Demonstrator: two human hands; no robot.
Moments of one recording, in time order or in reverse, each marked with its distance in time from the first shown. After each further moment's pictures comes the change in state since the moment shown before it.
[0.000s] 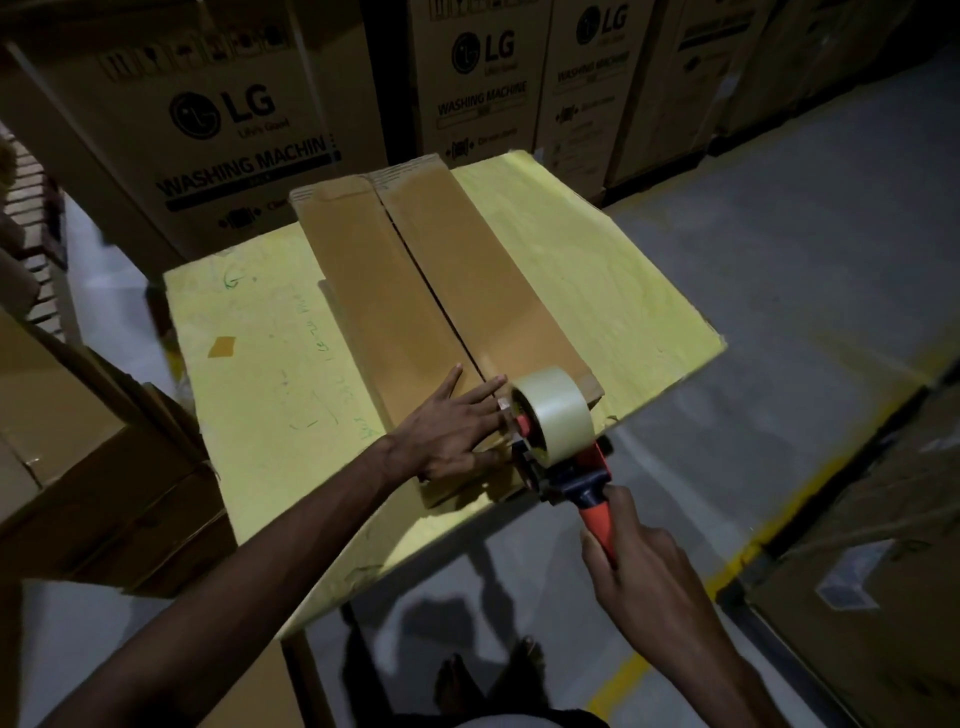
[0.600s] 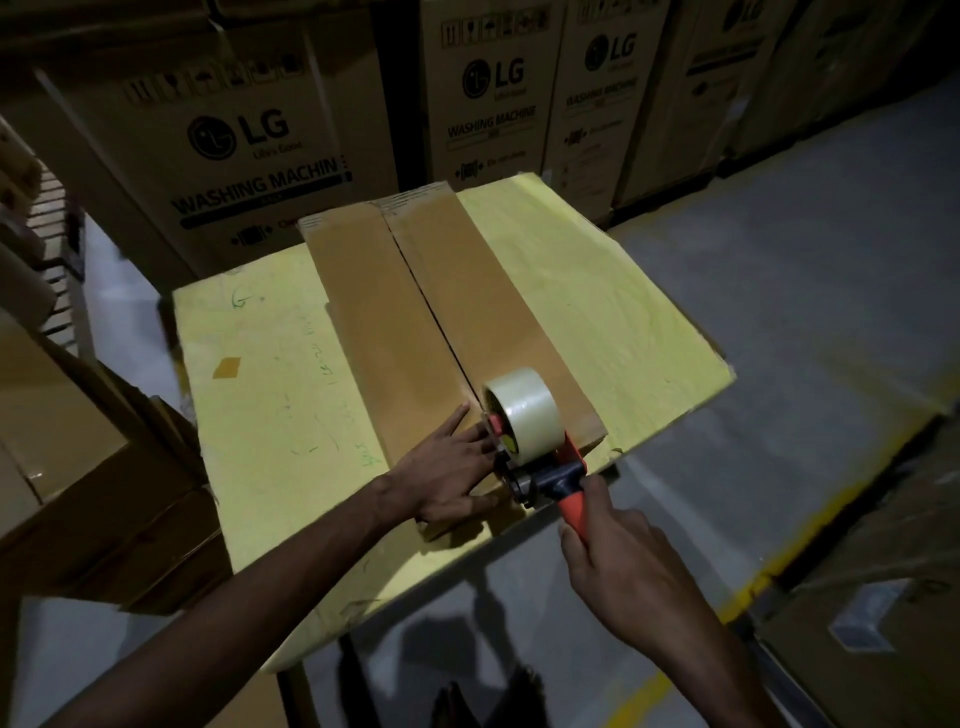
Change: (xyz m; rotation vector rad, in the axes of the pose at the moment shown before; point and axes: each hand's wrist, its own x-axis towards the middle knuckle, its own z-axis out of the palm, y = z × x) left_hand -0.005 0.008 0.007 0.053 0.019 0.025; right_hand 0.030 -0.048 -0.042 -0.049 -0.136 0.056
